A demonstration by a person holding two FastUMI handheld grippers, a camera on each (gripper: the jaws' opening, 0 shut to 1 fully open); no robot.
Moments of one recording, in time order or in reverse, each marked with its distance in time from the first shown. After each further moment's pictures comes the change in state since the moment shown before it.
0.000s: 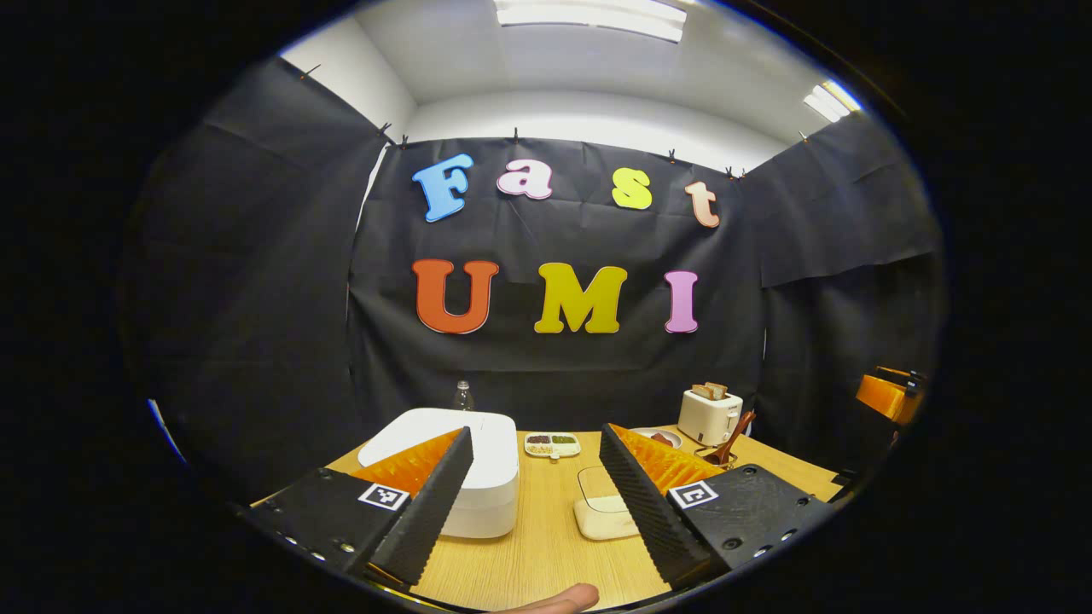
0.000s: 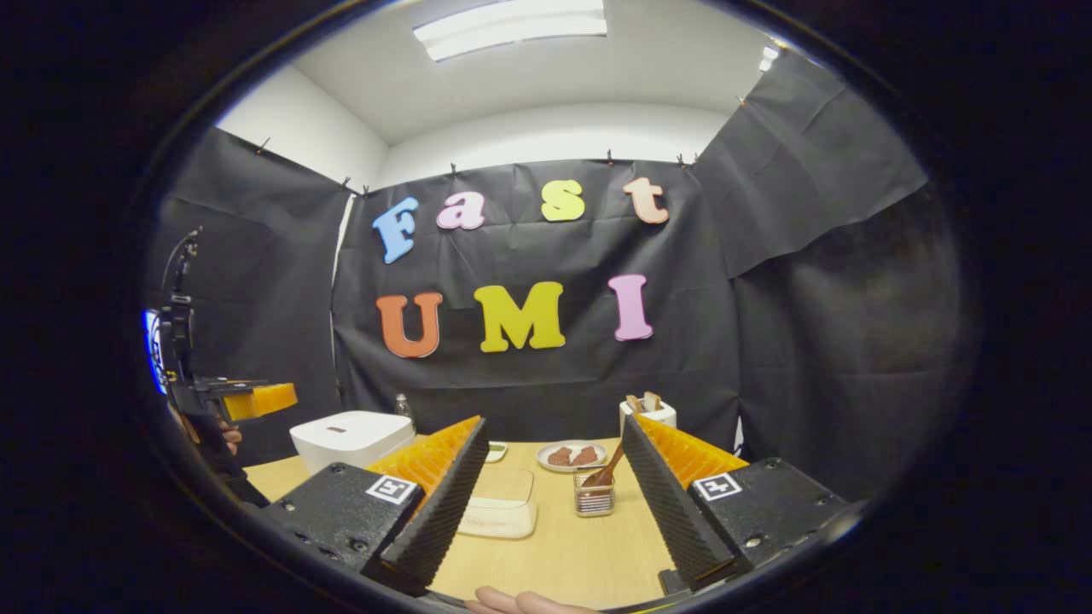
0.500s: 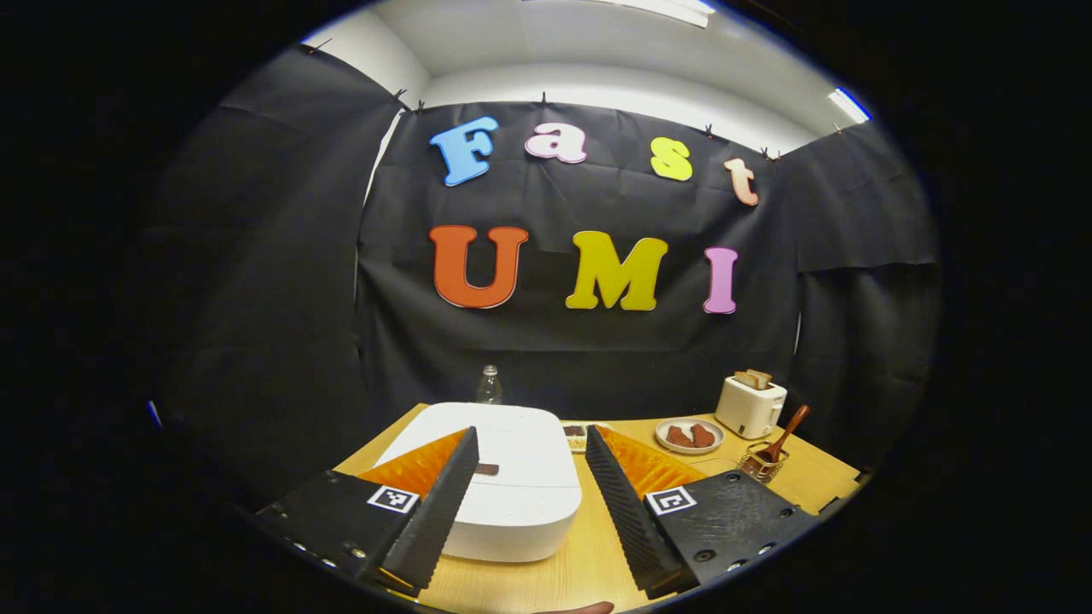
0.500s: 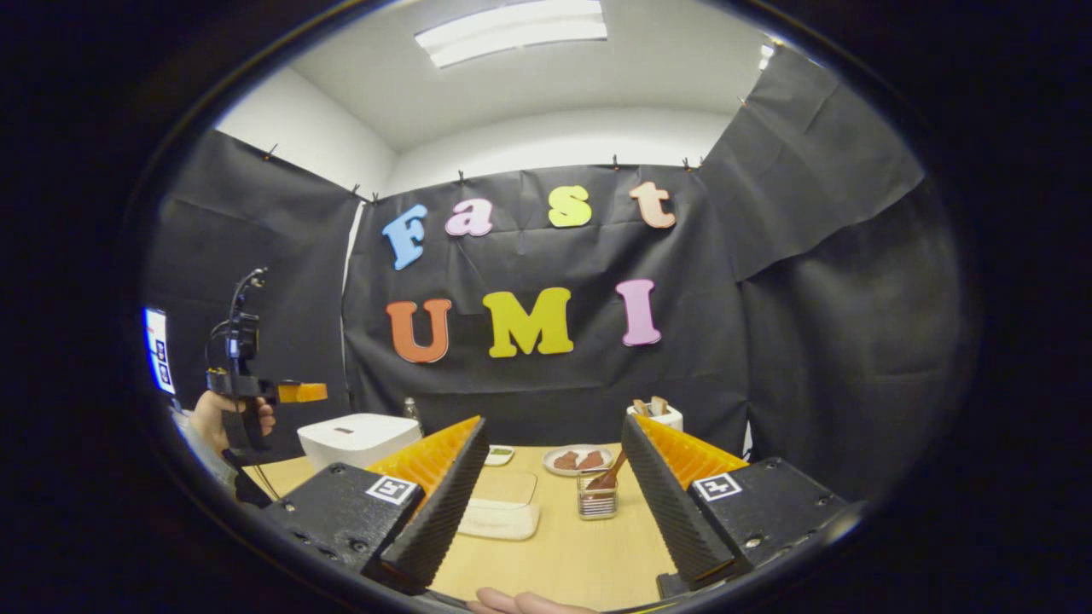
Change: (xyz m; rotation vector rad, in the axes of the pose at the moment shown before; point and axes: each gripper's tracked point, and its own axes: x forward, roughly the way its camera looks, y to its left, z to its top) left arm 0.091 0.070 -0.019 0.013 0.112 0.076; right arm -0.003 -0.009 -0.006 -0.002 -0.010 0.042
